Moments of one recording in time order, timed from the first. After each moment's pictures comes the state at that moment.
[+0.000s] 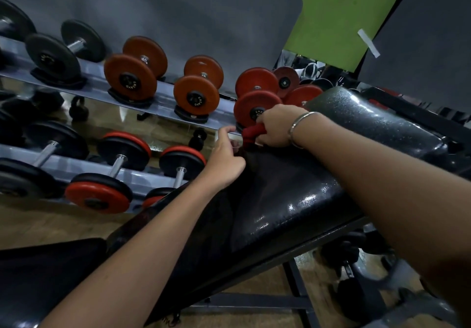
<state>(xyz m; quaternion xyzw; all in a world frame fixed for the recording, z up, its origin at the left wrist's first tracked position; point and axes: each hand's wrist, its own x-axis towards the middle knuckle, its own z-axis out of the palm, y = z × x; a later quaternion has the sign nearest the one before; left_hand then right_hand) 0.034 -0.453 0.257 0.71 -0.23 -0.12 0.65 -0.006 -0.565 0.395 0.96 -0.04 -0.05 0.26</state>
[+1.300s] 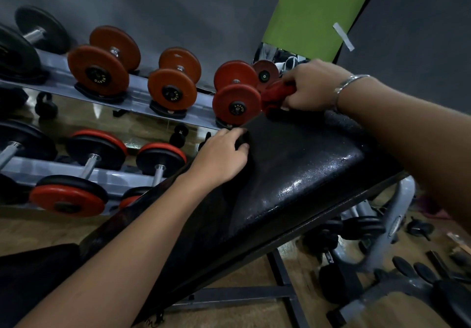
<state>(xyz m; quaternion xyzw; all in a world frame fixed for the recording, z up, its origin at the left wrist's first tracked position) 0.005 -0.470 0.290 0.82 -0.35 -0.01 0.45 -0.051 -0.619 0.465 0.97 -0.11 0.08 0.19</state>
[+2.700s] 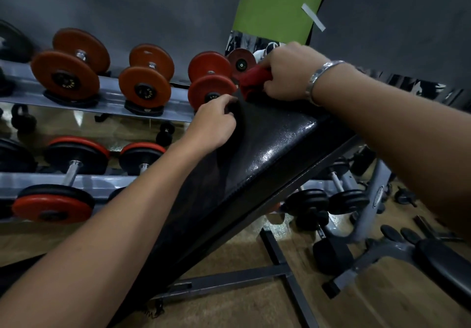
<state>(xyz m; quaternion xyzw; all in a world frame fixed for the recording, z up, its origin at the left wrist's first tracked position) -0.019 -0.500 0.339 0.78 -0.35 -0.03 0.51 -0.105 -0.616 0.467 0.97 -0.10 0.14 0.18</state>
